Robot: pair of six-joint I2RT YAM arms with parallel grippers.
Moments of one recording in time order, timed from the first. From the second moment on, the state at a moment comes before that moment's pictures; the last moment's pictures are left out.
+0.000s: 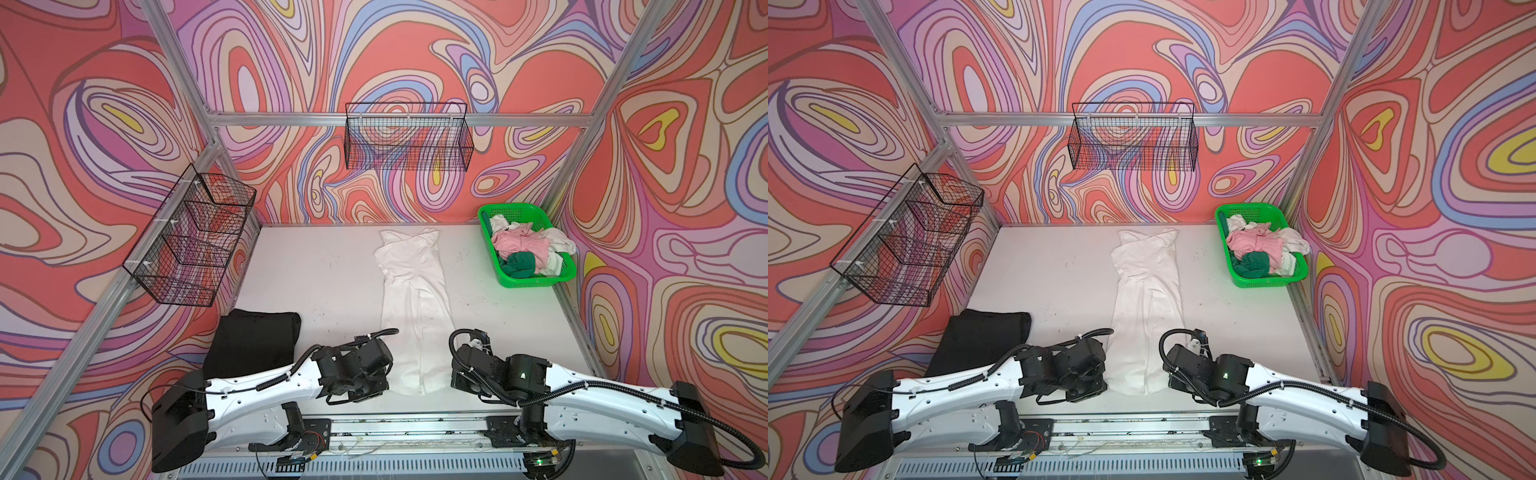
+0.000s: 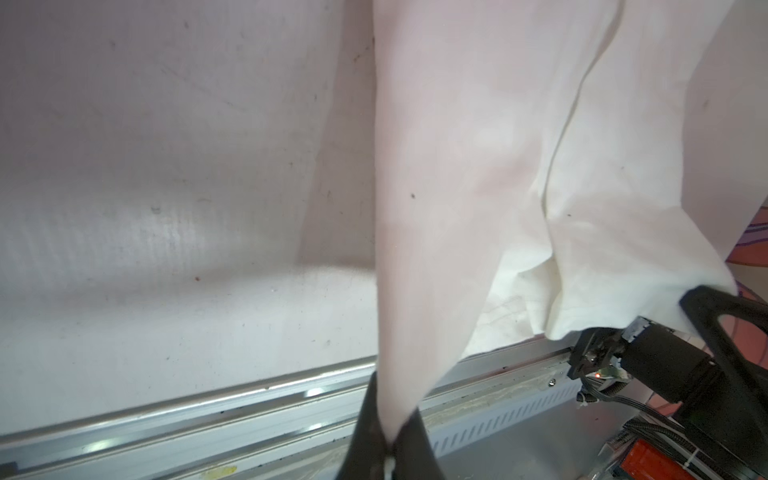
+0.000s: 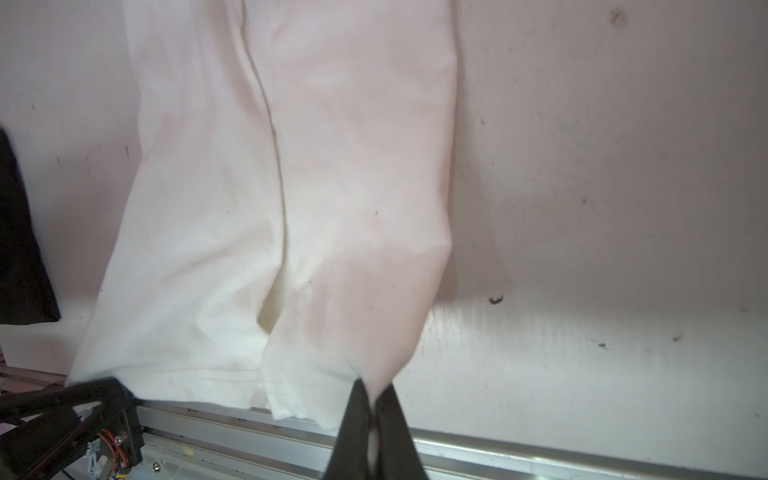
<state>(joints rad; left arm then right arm) -1.11 1.12 0.68 -0.68 0.06 -1.35 1.13 0.93 0.62 -0.79 0.22 1.33</state>
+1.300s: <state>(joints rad) -0.60 1.81 1.50 -0.86 0.05 -0.85 0.41 1.53 1.10 -0.51 -0.04 0.70</state>
